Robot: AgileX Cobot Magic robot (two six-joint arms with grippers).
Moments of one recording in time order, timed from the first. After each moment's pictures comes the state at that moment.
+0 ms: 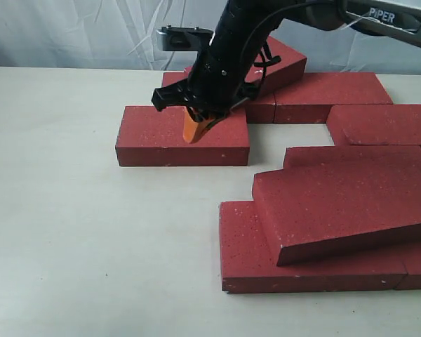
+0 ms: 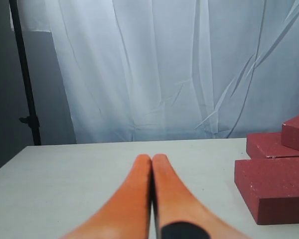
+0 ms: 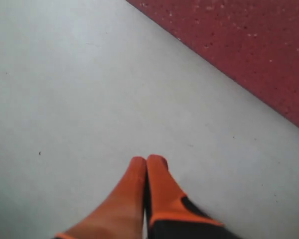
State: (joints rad) left arm 0.01 0.01 0.00 -0.02 0.03 0.04; right arm 0.55 2.14 -1.87 0.40 1.22 -0.18
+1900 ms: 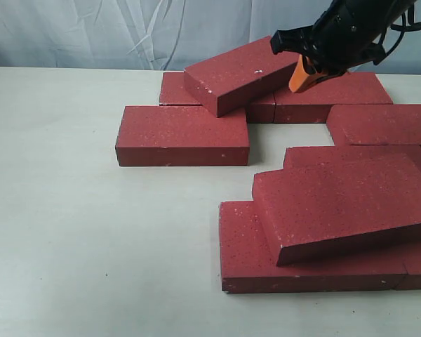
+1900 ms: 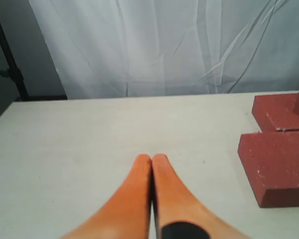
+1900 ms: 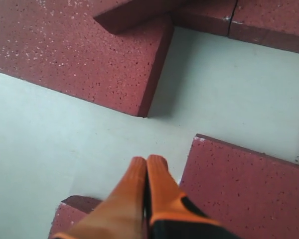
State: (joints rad) left arm 0.01 0.71 -0.44 0.01 0.09 0.01; right arm 0.22 1.84 -1.57 0.36 1.05 -0.18
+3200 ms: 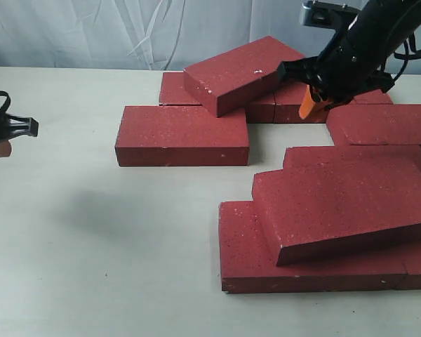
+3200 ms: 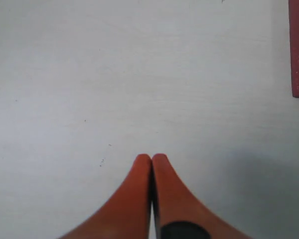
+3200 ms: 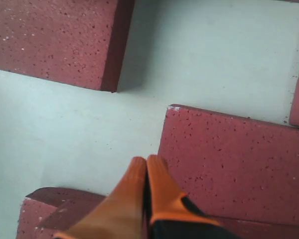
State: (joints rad) left arm 0.01 1.54 -0.88 -0.11 0.52 0.01; right arm 0.22 1.83 -1.44 0.30 0.98 -0.09
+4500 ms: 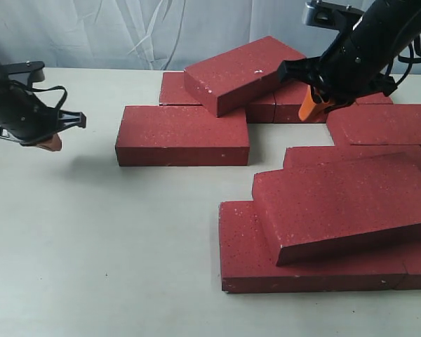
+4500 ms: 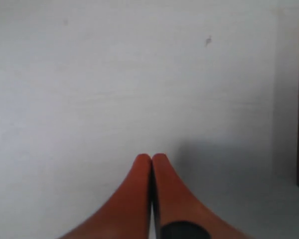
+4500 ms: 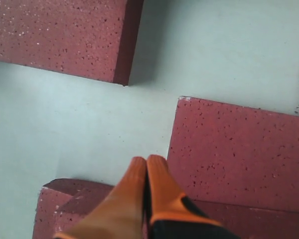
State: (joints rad) left arm -0.05 1.97 -1.18 -0.22 0.50 0.03; right arm 0.22 1.79 -1.40 0.32 0.99 -0.09
